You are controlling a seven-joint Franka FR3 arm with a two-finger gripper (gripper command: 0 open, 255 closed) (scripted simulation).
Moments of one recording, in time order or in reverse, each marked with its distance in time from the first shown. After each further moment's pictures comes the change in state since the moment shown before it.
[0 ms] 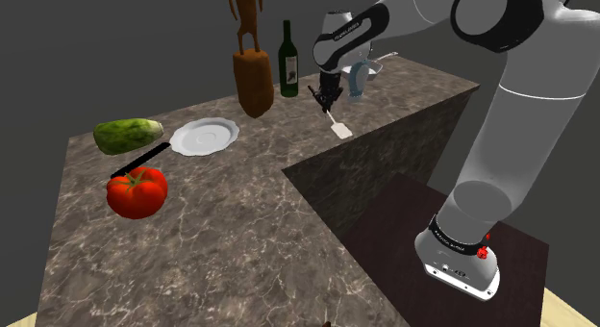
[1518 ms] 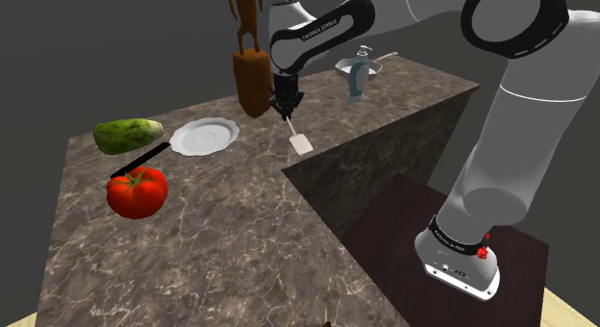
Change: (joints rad) arm 0.196 -0.010 0.155 0.106 -0.054 -0.119 0.377
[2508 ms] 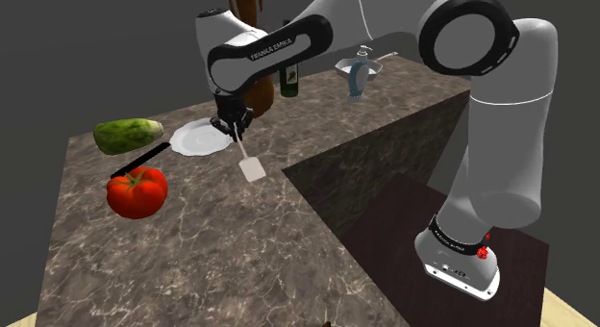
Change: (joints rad) arm 0.192 0.222 0.112 0.313 -0.053 -0.103 0.319
